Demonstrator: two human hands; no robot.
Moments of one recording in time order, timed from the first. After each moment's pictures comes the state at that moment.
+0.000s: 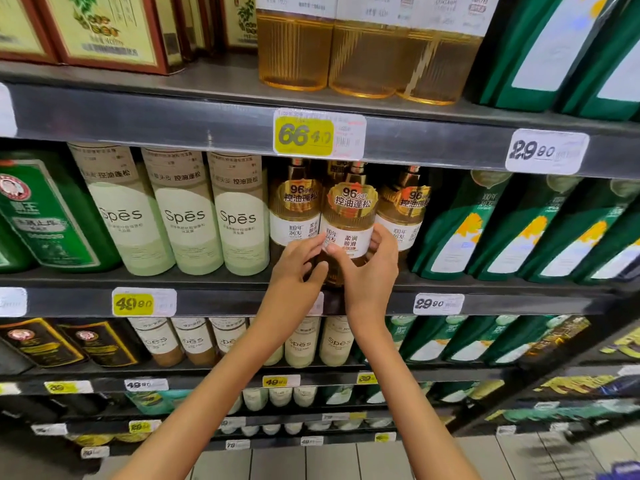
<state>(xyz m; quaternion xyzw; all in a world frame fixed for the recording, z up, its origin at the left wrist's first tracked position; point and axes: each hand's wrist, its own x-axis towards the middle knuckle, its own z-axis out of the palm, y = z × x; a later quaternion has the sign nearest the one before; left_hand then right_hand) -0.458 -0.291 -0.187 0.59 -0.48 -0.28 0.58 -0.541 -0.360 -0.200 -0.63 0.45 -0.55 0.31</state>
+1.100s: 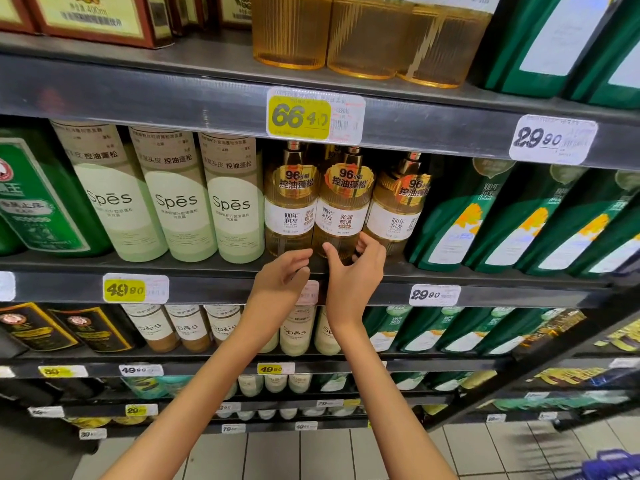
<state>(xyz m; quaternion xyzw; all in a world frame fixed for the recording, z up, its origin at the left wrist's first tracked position) -0.450 -0.286 -0.211 0.65 -0.42 -0.32 0.55 -0.526 -0.356 -0.227 -0.60 0.51 -0.57 0.25</state>
